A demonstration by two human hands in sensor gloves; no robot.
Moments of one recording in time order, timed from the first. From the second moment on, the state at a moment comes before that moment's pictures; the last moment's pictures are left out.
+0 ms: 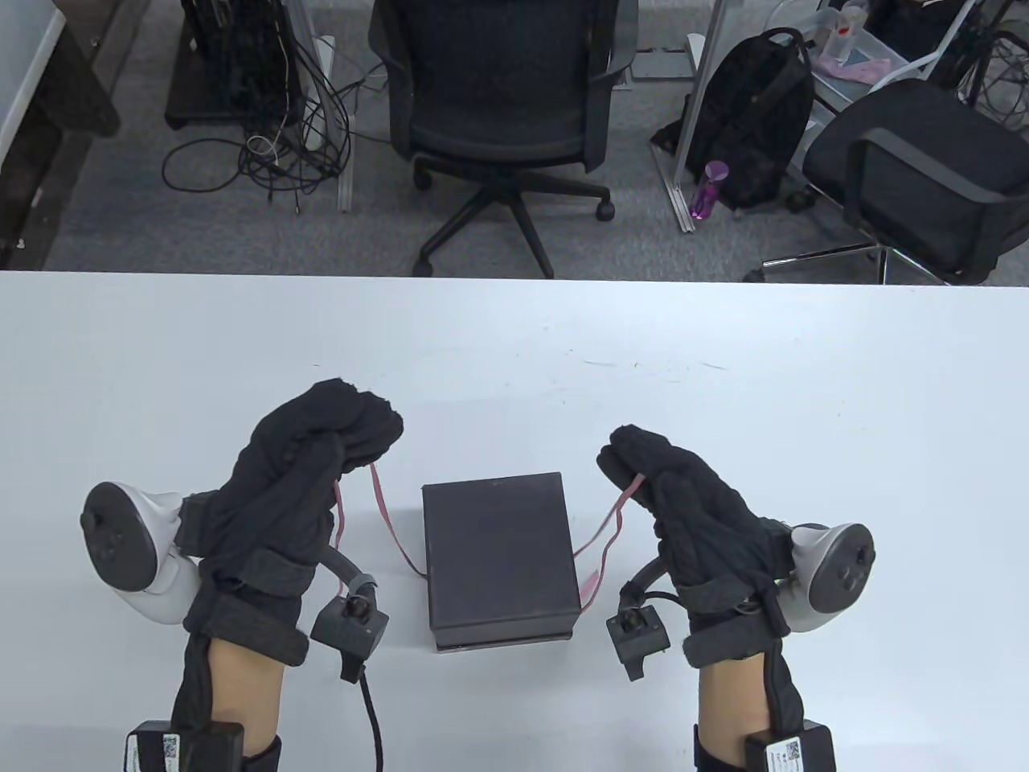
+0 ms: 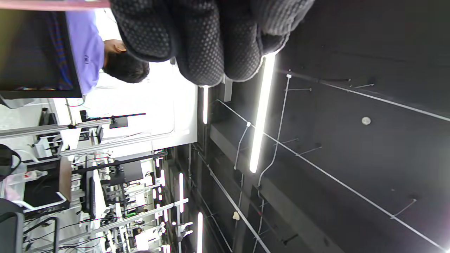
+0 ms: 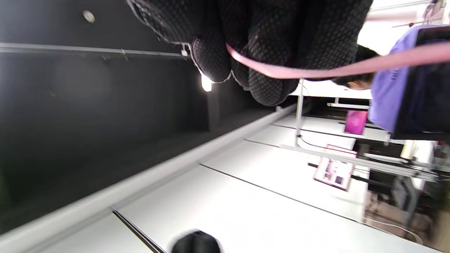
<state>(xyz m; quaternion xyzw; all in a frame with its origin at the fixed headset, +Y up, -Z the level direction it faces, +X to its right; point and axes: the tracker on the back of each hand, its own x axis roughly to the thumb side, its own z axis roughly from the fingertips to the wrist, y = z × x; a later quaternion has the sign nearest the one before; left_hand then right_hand) -0.205 -0.530 -0.157 0.14 -0.19 0.70 0.68 0.167 -0.558 -0.177 0.25 -0.15 0.63 0.72</state>
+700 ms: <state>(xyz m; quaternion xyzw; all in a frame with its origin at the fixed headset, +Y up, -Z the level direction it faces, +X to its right) -0.175 -0.527 -0.163 0.16 -0.22 0.67 0.69 0.154 -0.527 -0.170 0.28 -0.19 0.66 0.67</state>
